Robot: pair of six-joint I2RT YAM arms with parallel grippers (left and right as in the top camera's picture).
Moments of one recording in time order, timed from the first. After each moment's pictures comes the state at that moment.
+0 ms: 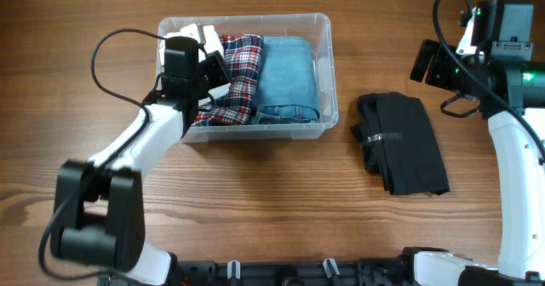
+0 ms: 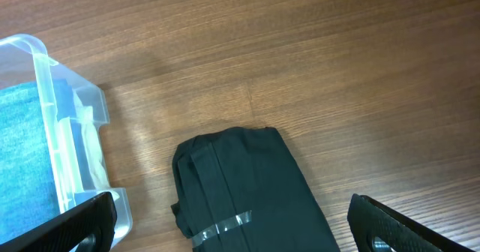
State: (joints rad) left arm -0.20 1.70 0.99 0.09 0.16 -0.54; right arm -0.04 1.43 1.55 -1.10 0.09 0.21
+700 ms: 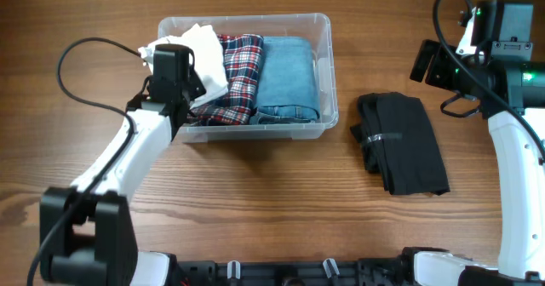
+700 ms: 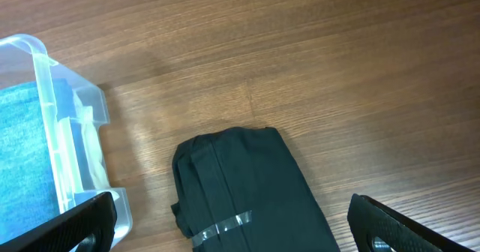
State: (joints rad) left arm -0.15 1.62 0.99 -0.25 -0.22 -0.54; right arm -0.04 1.43 1.55 -1.10 0.09 0.21
